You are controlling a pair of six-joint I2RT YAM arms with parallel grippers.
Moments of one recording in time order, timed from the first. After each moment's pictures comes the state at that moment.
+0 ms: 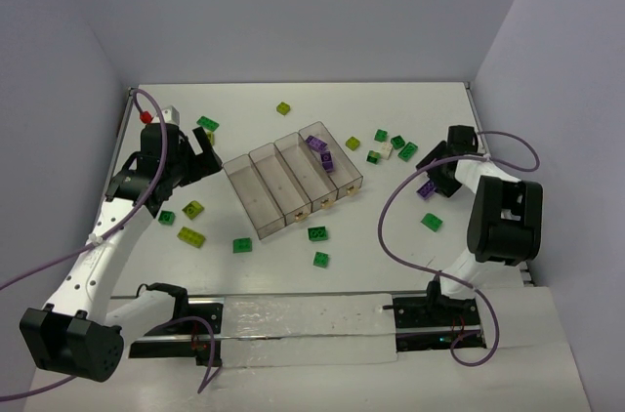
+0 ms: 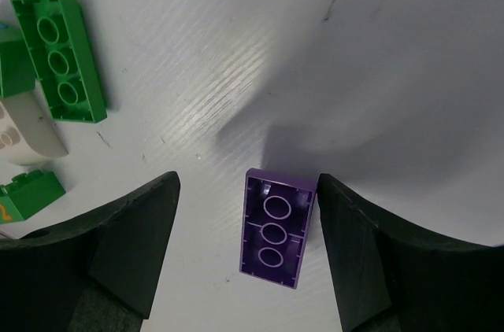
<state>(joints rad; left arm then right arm) -0.24 1.05 1.01 -0.64 -0.12 -0.51 -0.19 1.62 0.90 -0.29 0.03 0.67</state>
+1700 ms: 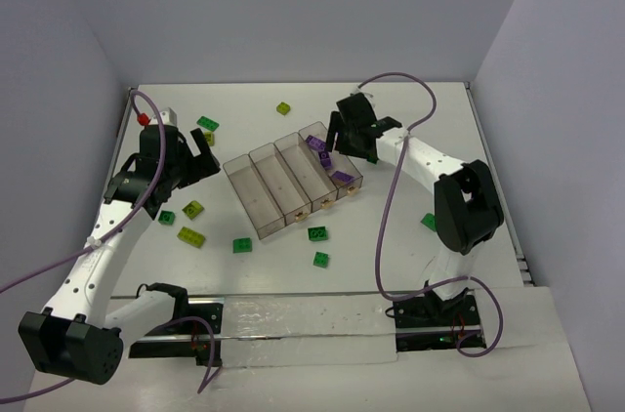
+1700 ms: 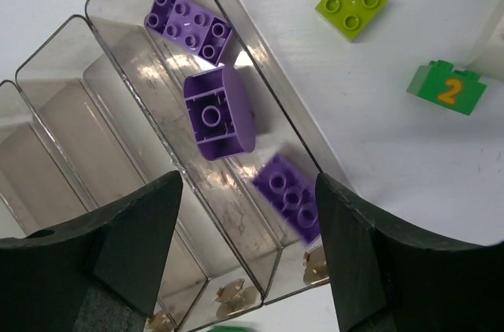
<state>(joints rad) -0.24 1.04 1.01 -0.67 -0.15 -0.52 0.48 1.78 1.36 -0.44 0.16 0.60</state>
